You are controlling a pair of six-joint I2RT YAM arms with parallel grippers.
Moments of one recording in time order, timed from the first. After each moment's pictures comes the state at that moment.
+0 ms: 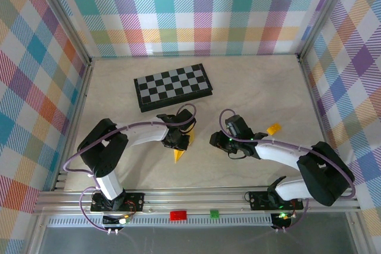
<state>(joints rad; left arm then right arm) -0.79 1.73 1.02 -0.64 -0.02 -0.52 0.67 1.34 0.52 -0.06 -0.24 0.93</state>
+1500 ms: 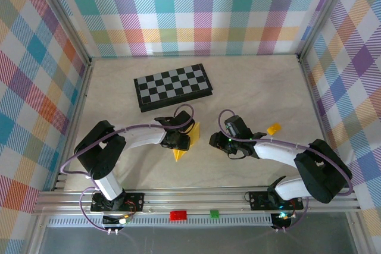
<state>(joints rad) -0.79 1.70 0.95 -0.53 -0.05 -0.60 0.67 1.37 0.52 -0.06 -0.24 0.93</state>
